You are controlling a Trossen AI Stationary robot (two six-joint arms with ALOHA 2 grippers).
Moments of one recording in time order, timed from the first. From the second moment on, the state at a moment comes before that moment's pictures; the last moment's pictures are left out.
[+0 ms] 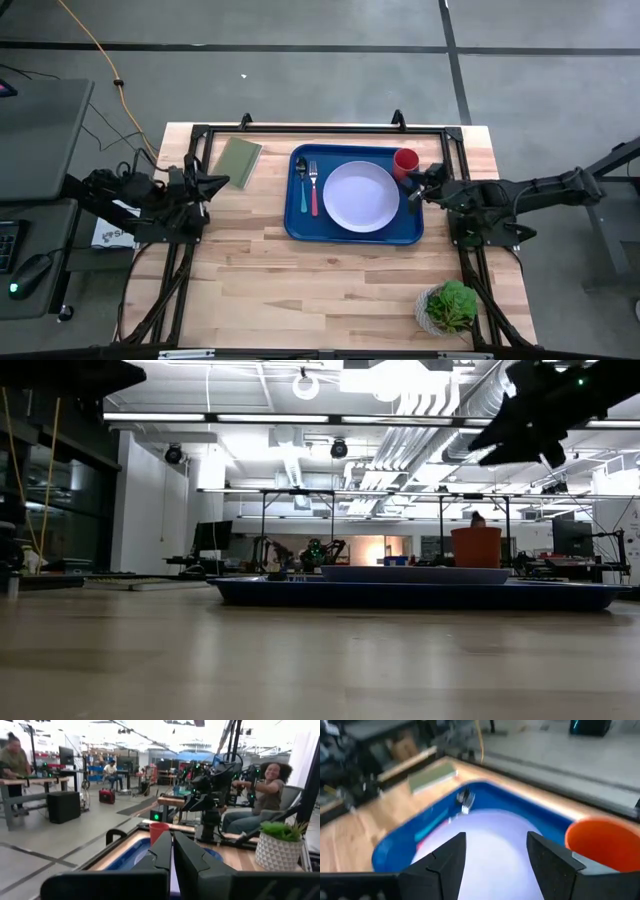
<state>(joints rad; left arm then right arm) -0.25 0.00 0.32 -0.18 -0.66 0.03 0.12 0.61 0.47 -0.32 0.70 0.57</state>
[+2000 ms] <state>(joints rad) 0.06 0.01 0.01 0.11 -0.24 -0.06 0.08 0.61 0.47 -0.34 0.50 0.48</state>
